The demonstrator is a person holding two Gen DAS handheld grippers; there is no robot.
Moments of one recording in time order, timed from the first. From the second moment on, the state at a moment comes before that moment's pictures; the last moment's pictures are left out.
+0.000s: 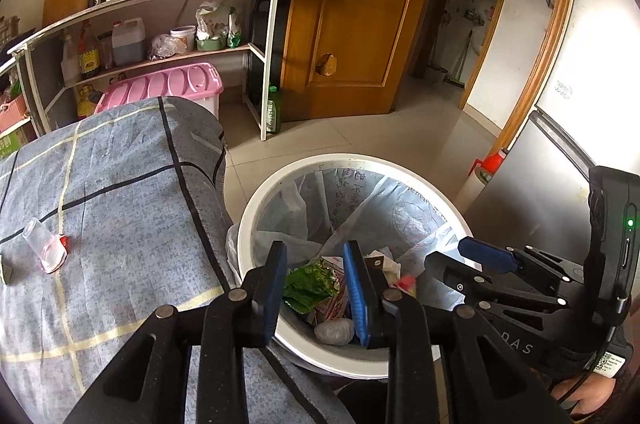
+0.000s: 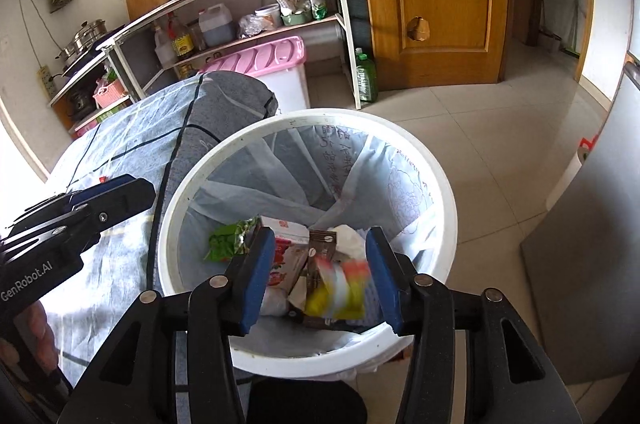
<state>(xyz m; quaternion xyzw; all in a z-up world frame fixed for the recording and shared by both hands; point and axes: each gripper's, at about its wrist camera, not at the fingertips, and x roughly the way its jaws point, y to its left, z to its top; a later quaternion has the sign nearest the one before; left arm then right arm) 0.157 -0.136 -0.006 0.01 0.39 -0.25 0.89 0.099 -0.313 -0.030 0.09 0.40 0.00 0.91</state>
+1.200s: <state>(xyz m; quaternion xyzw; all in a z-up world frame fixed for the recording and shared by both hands) 0.140 0.082 0.011 -0.08 0.36 -0.05 0.93 0.132 -0.140 -0.006 0.04 0.38 0.16 0.91</state>
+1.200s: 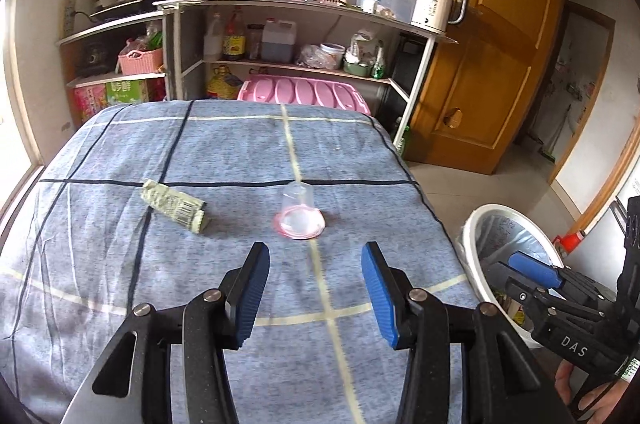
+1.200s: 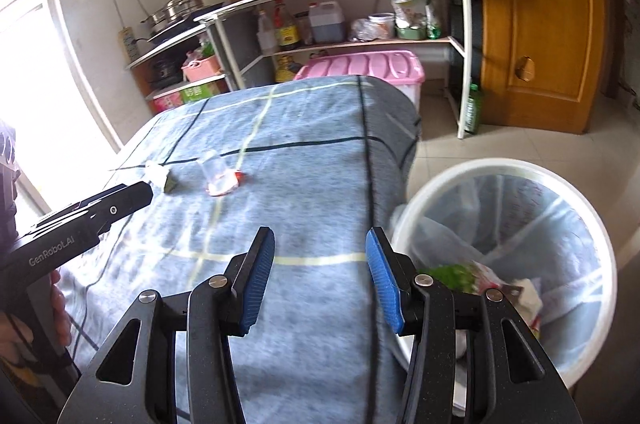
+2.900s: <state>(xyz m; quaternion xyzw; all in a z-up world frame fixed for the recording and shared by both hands) 0.251 0.220 -0.062 -0.18 0.44 0.05 0.88 0.253 -0.007 -0.051 0.00 0.42 0.25 0.87</state>
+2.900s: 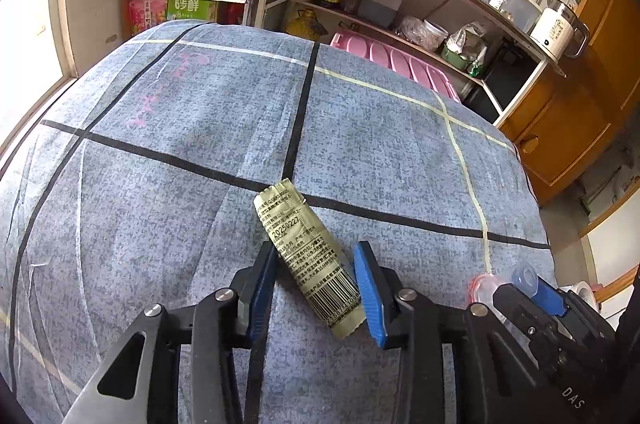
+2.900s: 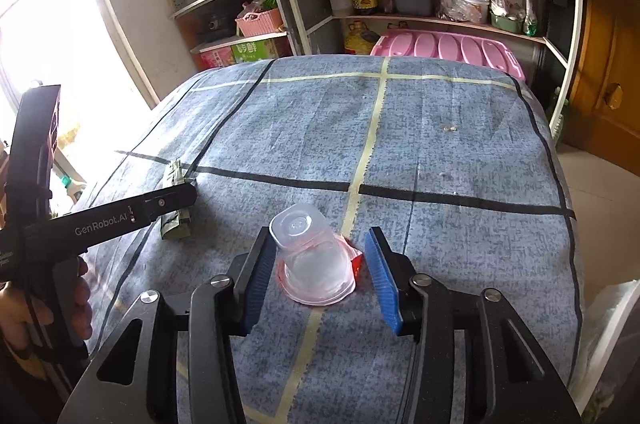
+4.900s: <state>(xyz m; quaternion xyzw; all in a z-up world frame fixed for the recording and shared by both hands) 0.146 0.016 0.016 -0.05 0.38 -0.12 0.92 0.124 -0.185 0.016 0.09 0.33 0.13 0.93</state>
